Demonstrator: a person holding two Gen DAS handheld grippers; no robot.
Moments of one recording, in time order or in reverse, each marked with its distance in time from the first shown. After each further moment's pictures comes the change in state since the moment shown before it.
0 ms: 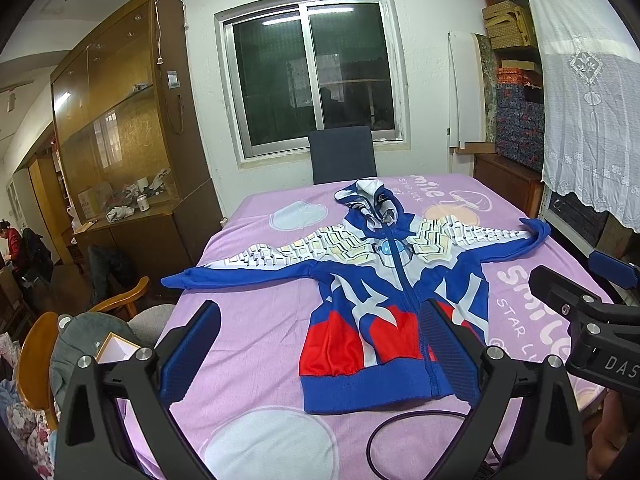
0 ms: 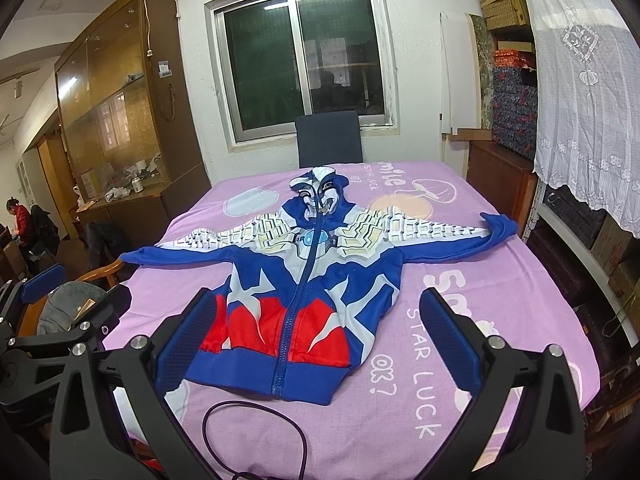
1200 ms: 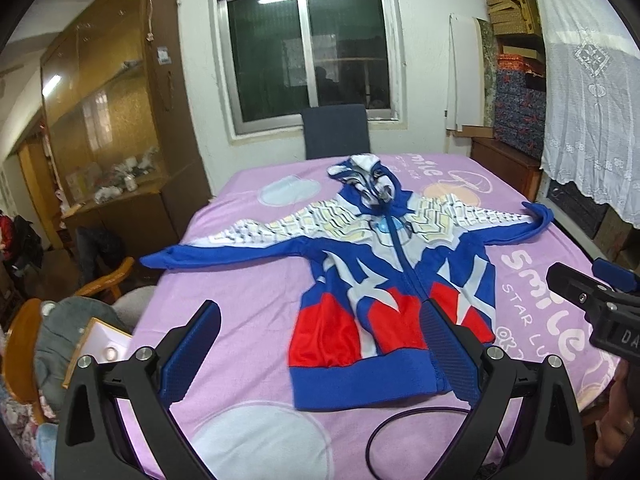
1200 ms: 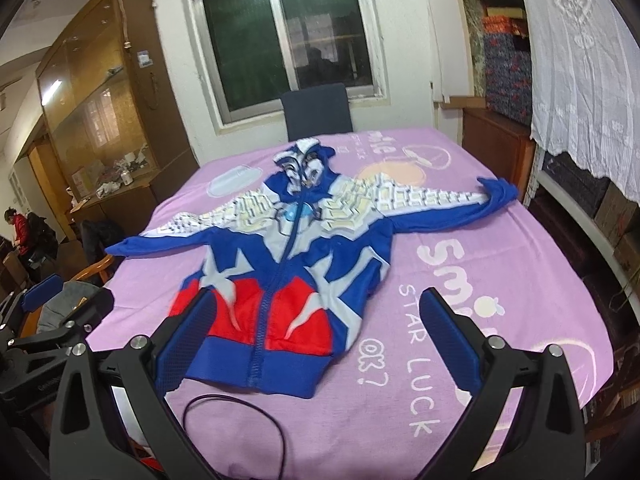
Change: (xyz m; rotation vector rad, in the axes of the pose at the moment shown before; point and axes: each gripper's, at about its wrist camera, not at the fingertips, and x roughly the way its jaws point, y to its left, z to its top) left arm 0.049 0.005 -0.021 -0.187 0.144 -0.162; right arm 0.042 -0.036 -0.014 0.078 0.102 -0.011
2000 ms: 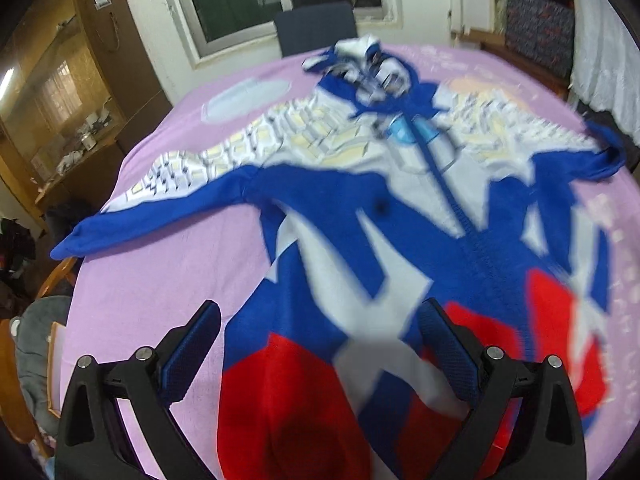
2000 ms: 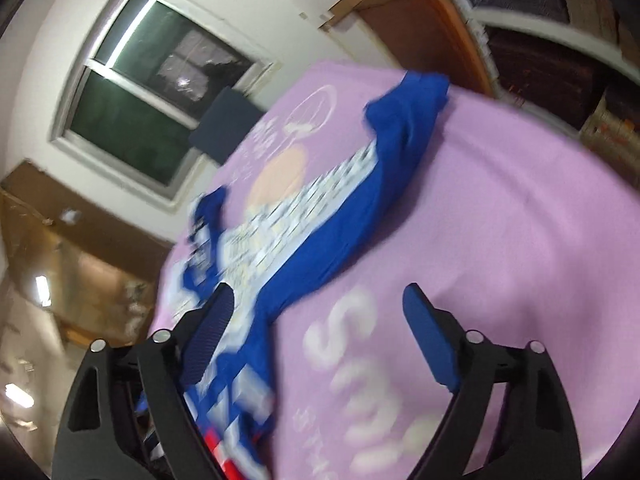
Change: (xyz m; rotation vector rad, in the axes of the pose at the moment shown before) left arm 0.217 -0.008 0.015 0.189 0.272 0.126; right arm 0.164 -0.250 0.060 0.662 0.107 0.097
